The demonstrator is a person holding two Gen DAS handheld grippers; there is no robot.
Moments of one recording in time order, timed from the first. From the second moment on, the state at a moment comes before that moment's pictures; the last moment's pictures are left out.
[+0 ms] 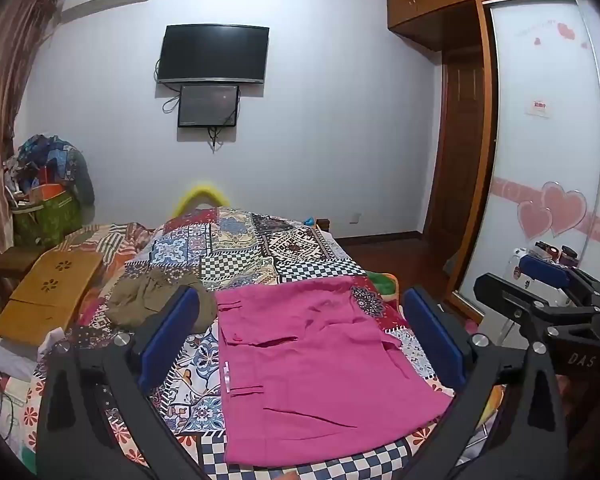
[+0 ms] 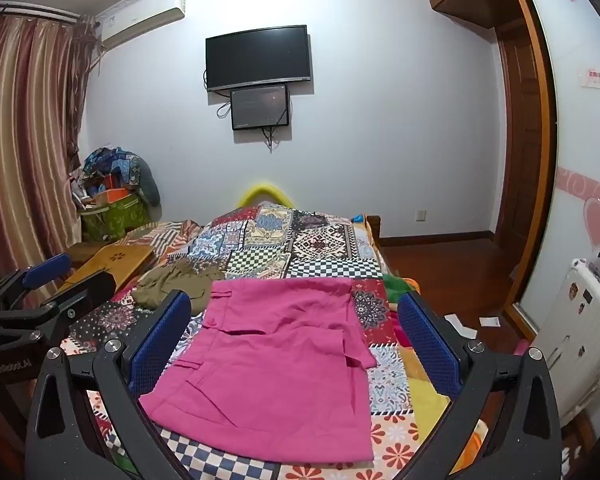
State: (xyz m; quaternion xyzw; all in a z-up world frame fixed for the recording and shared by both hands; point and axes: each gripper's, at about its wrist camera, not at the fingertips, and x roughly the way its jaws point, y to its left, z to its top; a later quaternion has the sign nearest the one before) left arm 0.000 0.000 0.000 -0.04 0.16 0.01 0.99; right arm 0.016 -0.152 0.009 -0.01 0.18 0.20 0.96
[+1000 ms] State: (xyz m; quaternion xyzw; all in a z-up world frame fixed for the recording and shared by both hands) left arm -0.001 0.001 0.001 -0.04 0.16 0.02 0.99; right arm 0.015 -0.148 0.011 -0.01 0.19 0.20 0.96
